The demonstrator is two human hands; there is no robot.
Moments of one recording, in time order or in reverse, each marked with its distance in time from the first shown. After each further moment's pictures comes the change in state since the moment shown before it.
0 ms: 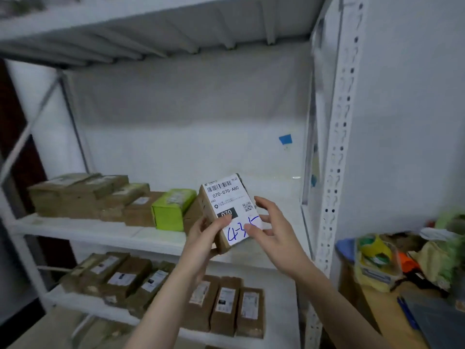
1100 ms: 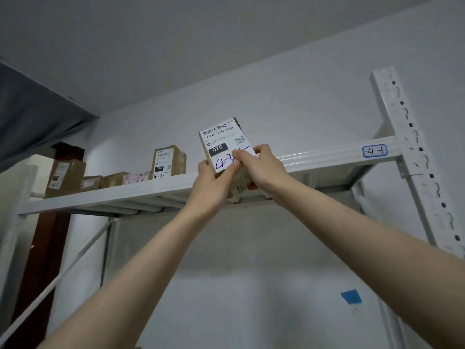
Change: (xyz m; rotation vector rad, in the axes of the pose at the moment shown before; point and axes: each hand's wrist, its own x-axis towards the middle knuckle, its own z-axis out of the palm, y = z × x) left_hand 0.151 0.386 -0.039 0.374 0.134 0.981; right_hand 0.335 -0.316 0.028 -0.018 0.217 -0.342
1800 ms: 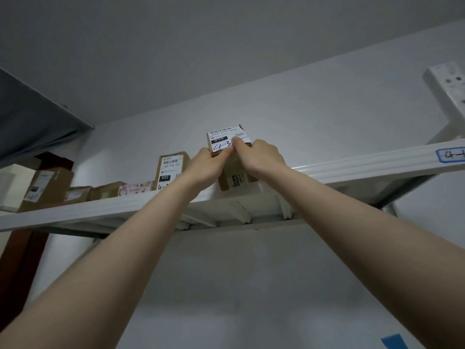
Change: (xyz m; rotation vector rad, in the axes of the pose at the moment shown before) left_hand 0.141 -0.067 -0.070 0.280 -0.073 0.036; right_hand 0.107 0.001 0.099 -0.416 0.150 -0.121
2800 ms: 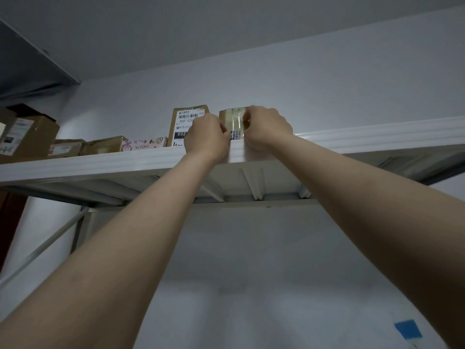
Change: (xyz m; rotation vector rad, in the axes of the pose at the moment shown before) left_hand 0.068 -0.116 -0.012 0.355 0.347 0.107; right_hand 0.052 -0.003 0.117 -0.479 0.023 -0.144
